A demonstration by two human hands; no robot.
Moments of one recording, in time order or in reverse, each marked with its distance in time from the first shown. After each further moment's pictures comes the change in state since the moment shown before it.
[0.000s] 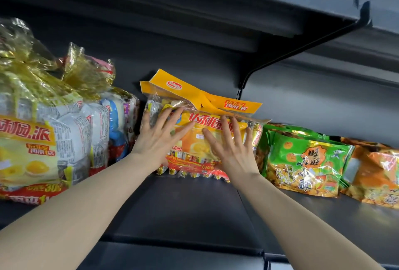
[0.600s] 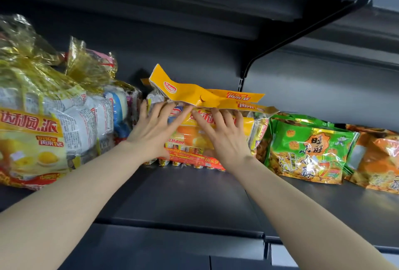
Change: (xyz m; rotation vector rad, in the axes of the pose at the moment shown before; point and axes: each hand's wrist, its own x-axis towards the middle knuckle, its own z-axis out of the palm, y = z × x) left_hand -0.012 -0.019 -0.009 -0.041 0.038 0.049; right_hand 0.012 -0.019 -0.030 0.069 0.132 -0.053
